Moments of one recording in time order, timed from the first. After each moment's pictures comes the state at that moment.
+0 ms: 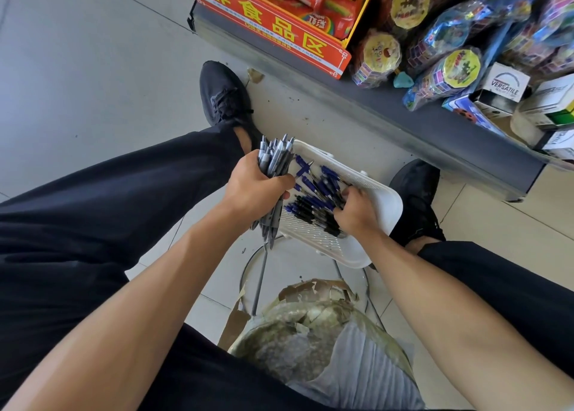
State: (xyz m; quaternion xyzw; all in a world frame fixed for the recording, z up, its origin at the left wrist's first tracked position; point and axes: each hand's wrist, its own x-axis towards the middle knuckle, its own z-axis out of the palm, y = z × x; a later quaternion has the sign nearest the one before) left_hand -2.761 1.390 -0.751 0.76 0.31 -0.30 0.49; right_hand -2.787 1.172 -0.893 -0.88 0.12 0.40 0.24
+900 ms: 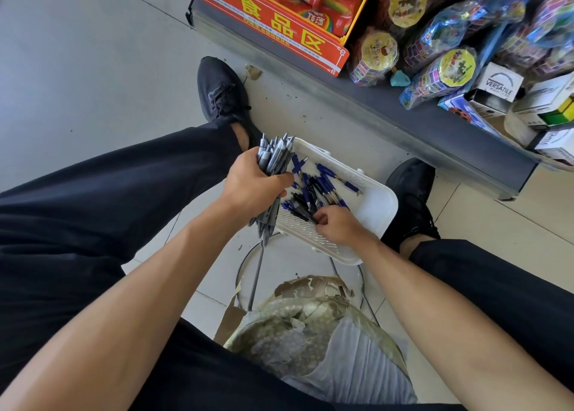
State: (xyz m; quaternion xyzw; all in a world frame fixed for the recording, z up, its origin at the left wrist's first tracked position) left_hand -2.762 1.390 -0.753 0.78 0.29 -0.30 0.47; right_hand -2.809 1.178 -0.887 -0.79 0.02 0.53 0.30
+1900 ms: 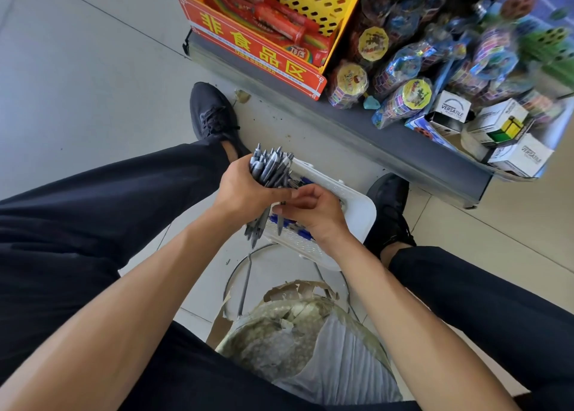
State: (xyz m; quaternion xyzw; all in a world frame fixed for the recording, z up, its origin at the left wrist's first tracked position) left_hand -2.764 1.384 -0.733 0.79 0.25 -0.24 0.50; right_hand -2.786 1.224 -0.784 -0.62 0.24 0.34 0.67
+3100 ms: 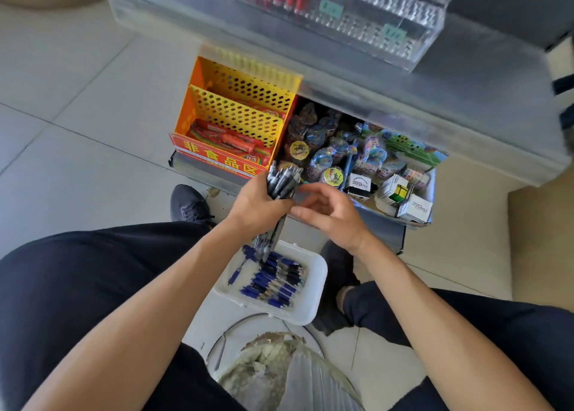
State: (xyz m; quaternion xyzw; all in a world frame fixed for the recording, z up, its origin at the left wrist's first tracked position) left_hand -2.716 1.329 -0.628 0.82 0.06 -0.16 0.55; right_hand -2.729 1.148 -0.633 -0.77 0.00 0.19 0.60
